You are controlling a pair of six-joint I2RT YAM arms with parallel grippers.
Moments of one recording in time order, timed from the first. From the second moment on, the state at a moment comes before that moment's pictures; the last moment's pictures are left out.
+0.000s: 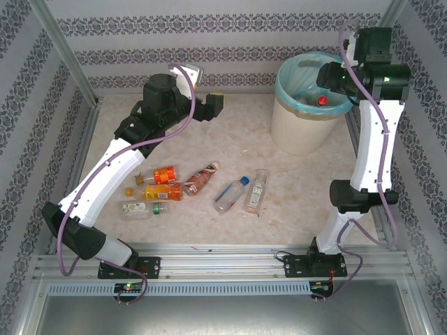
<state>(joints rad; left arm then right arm) -0.52 1.47 1.65 -0.43 0.07 -0.10 -0.02 1.84 2.61 -1.47 -0.06 0.21</state>
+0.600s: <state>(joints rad) -0.66 1.50 1.45 -0.85 0.21 0.04 0.36 1.15 1.43 -0.74 0.03 0.13</state>
